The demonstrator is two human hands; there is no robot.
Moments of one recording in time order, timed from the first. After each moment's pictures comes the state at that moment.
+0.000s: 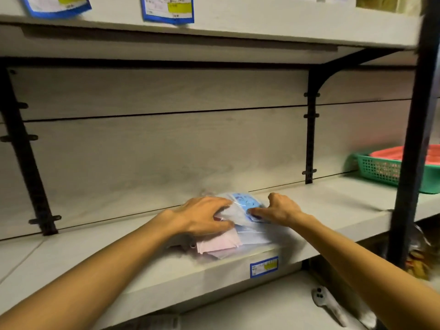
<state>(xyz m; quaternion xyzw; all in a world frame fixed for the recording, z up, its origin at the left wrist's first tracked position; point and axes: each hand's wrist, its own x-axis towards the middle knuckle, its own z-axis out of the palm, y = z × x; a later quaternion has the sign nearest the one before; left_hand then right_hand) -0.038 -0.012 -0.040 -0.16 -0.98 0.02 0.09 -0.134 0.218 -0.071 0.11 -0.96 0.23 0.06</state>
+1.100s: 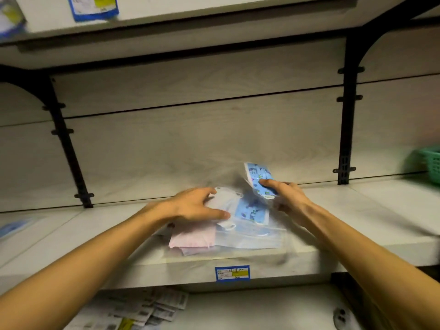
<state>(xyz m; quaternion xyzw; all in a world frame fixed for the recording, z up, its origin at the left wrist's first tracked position) -0.044 0.035 -0.027 0.10 -0.99 -0.09 0.02 -0.202 0.251 -0.071 0.16 -0.67 0.71 -0.16</state>
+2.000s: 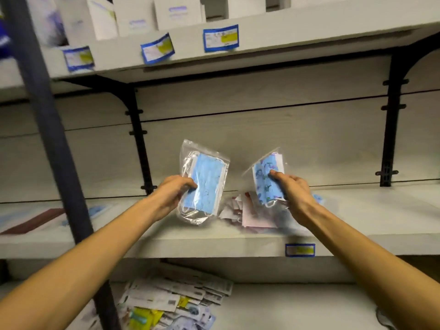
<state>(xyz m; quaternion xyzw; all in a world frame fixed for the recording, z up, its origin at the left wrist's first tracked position) 0.130 -0.050 0.004 0.24 -0.70 -0.62 0.26 -0.062 0.170 -0.042 0.20 -0.57 0.79 -0.12</state>
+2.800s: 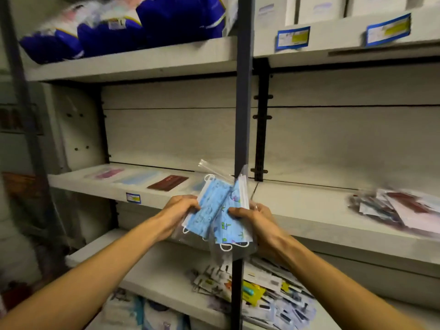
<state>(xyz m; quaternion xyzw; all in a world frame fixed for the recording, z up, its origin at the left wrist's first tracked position) 0.443 -0.267 -0.078 0.33 -0.67 -0.59 0.30 0.280 -0.114 -0.099 0.36 -0.53 0.66 -0.38</state>
